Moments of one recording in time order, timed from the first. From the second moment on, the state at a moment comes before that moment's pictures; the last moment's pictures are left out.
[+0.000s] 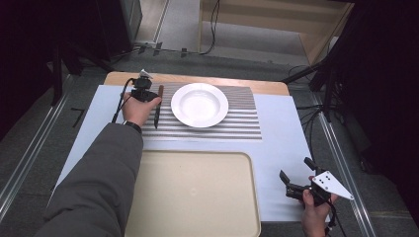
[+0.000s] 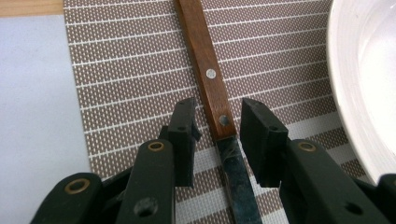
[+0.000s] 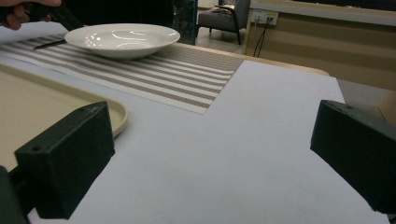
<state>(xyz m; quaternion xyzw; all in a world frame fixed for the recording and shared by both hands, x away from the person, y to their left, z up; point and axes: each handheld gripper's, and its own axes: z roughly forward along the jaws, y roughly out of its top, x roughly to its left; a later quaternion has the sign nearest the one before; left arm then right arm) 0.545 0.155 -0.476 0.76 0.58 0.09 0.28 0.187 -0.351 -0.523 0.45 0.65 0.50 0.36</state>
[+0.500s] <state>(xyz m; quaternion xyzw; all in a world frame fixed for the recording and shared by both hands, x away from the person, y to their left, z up) 0.549 0.145 -0.482 0.77 0.57 0.12 0.26 0.187 -0.350 -0.523 0.45 0.65 0.50 0.36</state>
